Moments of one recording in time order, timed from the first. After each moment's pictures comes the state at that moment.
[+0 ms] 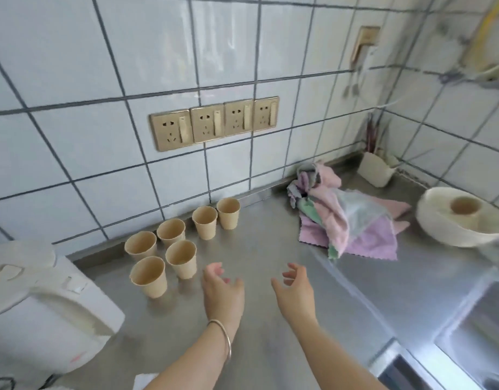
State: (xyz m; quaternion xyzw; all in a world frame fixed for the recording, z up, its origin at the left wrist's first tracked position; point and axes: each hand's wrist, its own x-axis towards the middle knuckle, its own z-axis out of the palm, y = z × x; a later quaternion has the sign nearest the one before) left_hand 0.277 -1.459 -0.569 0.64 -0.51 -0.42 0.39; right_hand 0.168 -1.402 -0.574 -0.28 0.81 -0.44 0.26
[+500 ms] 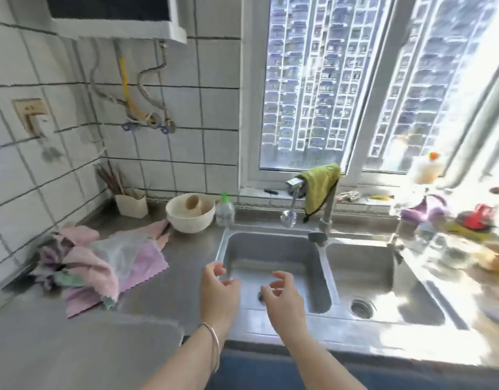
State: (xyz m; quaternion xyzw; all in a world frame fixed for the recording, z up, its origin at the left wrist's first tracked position) left_hand 0.060 -1.161 -0.476 0.23 -0.74 -0.61 0.19; right_hand 0.051 -1.042 -0.485 0.04 0.83 -0.55 -0.01
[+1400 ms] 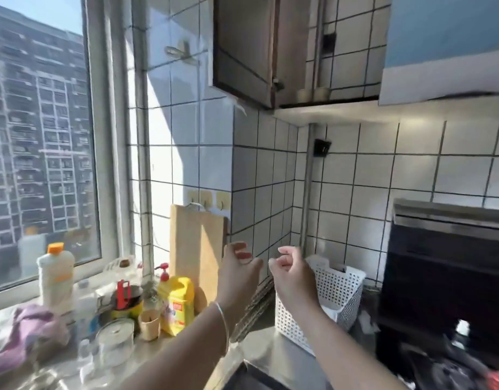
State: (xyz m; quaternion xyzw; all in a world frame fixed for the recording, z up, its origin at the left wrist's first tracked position) left_hand 0.076 -0.441 -0.273 -0.34 -0.65 -0.67 -0.11; right_hand 0.164 -0.385 -0.277 0.35 0.74 -0.35 -0.46
